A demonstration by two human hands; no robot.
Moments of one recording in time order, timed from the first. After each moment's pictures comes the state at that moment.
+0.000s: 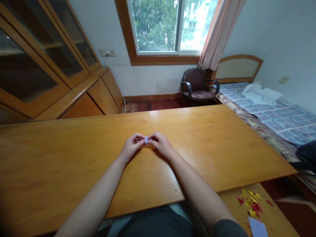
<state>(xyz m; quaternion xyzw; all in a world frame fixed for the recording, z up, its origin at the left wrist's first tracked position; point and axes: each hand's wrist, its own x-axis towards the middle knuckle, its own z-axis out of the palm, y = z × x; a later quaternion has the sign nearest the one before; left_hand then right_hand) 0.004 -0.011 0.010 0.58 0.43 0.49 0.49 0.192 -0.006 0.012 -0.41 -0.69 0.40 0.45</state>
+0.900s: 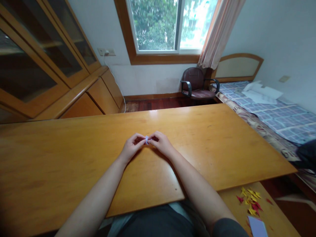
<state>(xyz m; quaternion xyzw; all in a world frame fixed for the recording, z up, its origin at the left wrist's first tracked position) 0.003 -0.018 0.015 0.64 0.43 0.46 0.44 0.193 -0.007 0.016 -0.41 -0.69 0.40 0.44</state>
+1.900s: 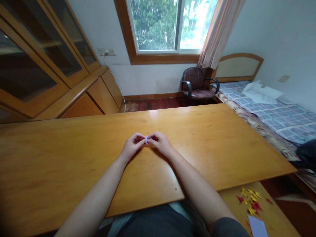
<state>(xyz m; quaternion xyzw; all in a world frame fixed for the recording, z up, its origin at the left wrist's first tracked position) 0.005 -0.014 0.012 0.61 0.44 0.47 0.46 0.191 -0.007 0.014 -0.41 -0.67 0.42 0.45</state>
